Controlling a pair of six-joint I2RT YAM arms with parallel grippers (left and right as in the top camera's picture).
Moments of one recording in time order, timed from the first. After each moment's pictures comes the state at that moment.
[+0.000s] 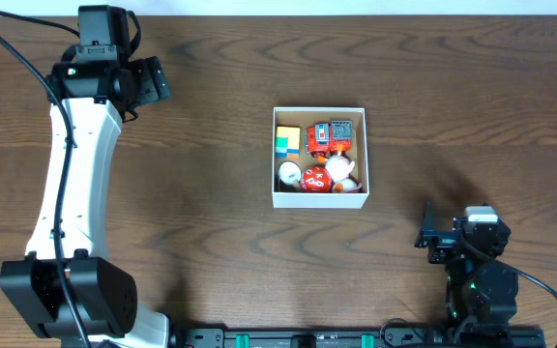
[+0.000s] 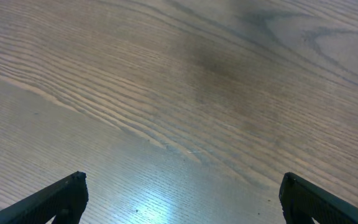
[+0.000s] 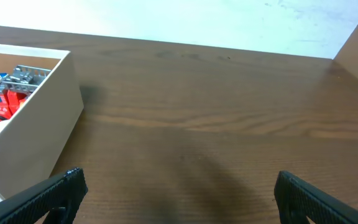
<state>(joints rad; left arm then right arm) 0.03 1.70 1.64 -0.96 -0.22 -0.26 0.03 0.02 0.11 -0.34 0.10 -0.05</state>
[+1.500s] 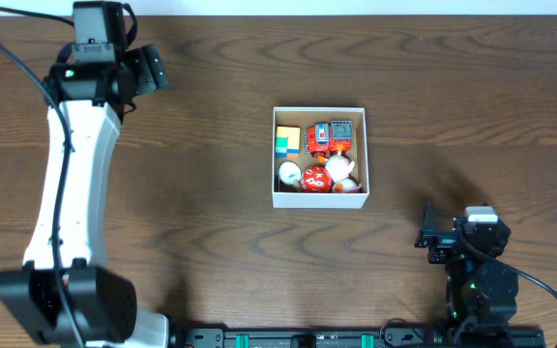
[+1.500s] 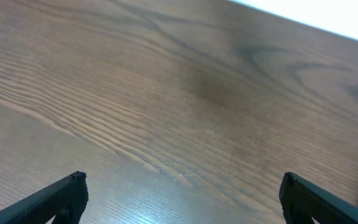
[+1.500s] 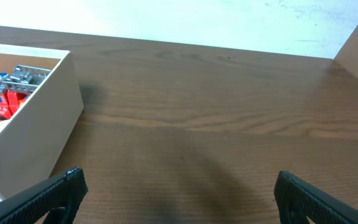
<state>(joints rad) 0.03 1.65 1.63 -0.87 -0.22 -0.26 0.03 0.02 0.11 -0.34 0.10 -0.05</state>
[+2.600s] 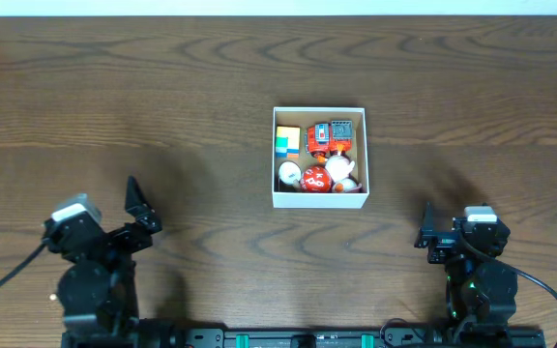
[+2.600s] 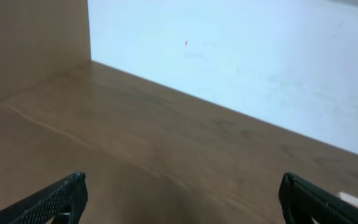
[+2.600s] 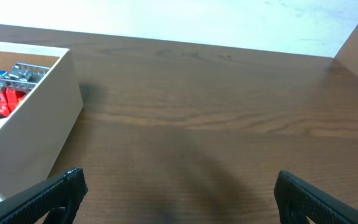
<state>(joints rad) 0.04 0.25 0.48 -0.40 -0.22 -0.26 0.03 0.02 0.11 -0.34 0.10 -0.05</state>
